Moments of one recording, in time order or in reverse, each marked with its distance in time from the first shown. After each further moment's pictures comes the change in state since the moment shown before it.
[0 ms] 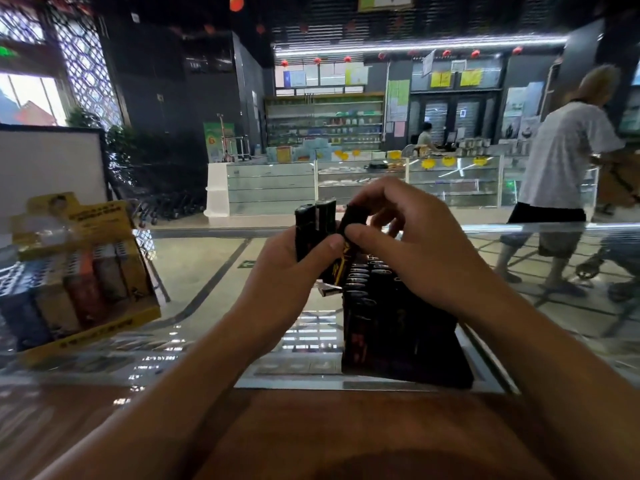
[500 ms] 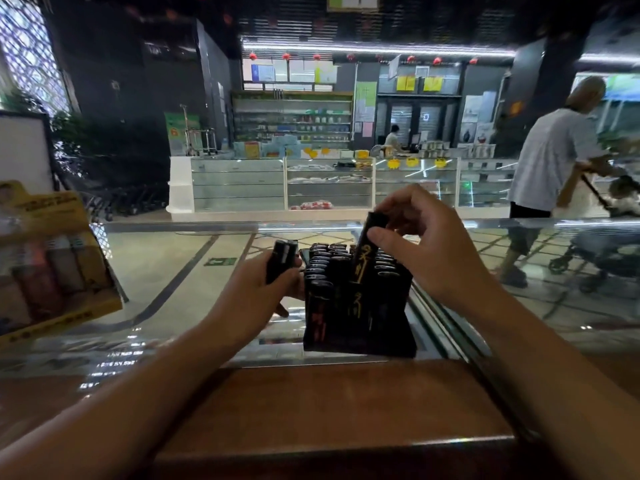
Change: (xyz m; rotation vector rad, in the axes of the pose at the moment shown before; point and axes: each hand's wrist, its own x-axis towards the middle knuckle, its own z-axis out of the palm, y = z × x) left_hand -0.013 -0.030 -0.002 0.213 -0.119 -0.121; right_hand -0.036 0.019 -0.040 0.062 0.106 0.088
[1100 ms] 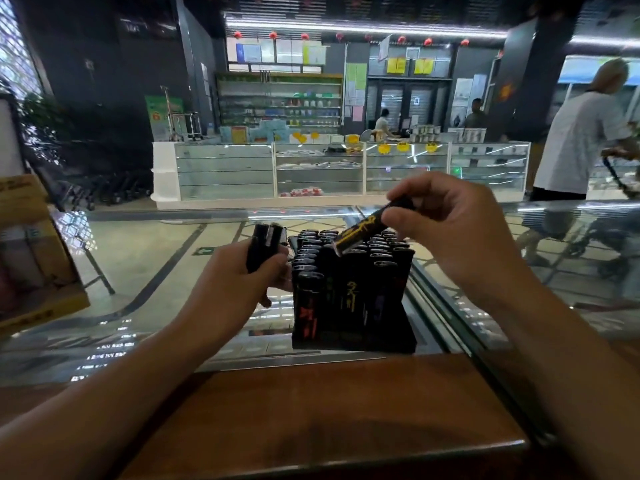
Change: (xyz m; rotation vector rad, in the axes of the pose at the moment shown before) left_hand 0.004 -0.003 0.003 0.028 0.067 0.037; right_hand -0.005 0.004 -0.013 0.150 0.059 0.109
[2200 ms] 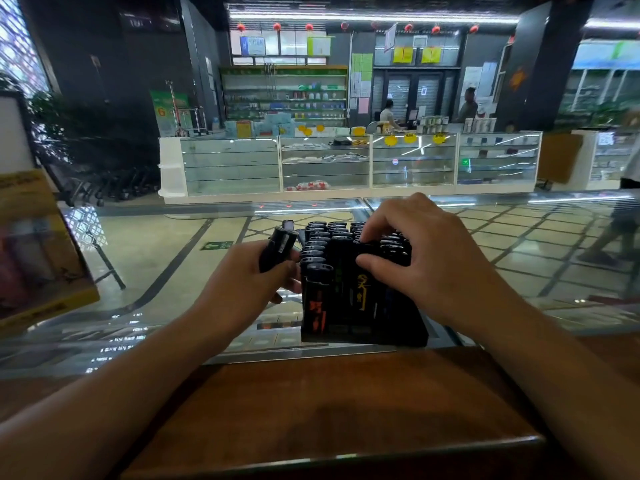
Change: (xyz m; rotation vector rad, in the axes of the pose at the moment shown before) left_hand 0.002 -0.008 0.000 0.033 -0.090 -0.098; right_hand -0.017 0.011 0.021 -0.666 -0.188 -0.309
